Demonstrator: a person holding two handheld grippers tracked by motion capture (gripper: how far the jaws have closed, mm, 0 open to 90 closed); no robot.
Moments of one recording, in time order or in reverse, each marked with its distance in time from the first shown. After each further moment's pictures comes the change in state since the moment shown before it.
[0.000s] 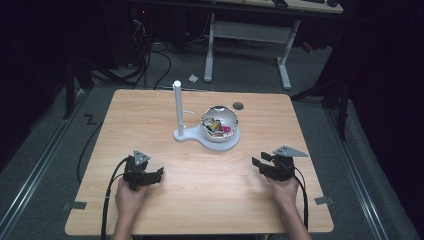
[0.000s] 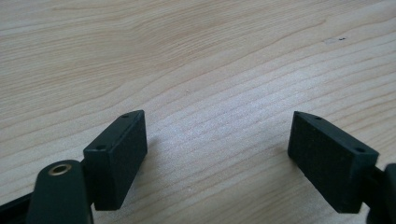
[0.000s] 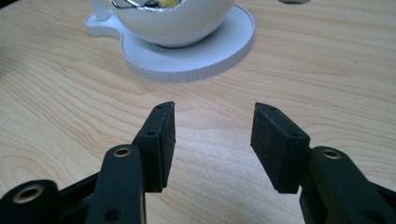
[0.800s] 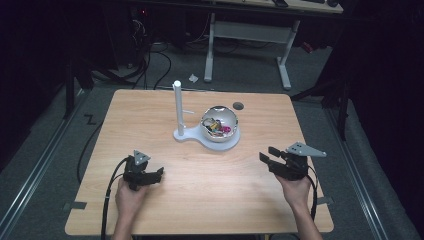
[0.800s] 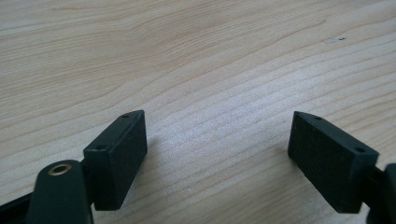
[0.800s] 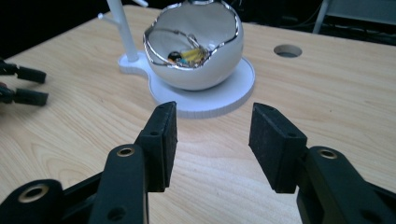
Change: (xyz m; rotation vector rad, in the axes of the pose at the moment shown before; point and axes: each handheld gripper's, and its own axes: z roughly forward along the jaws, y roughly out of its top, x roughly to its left) left arm 0.000 0.000 0.000 0.000 -0.001 0.001; right arm 0.010 0.029 -0.051 -0.092 0.026 -0.047
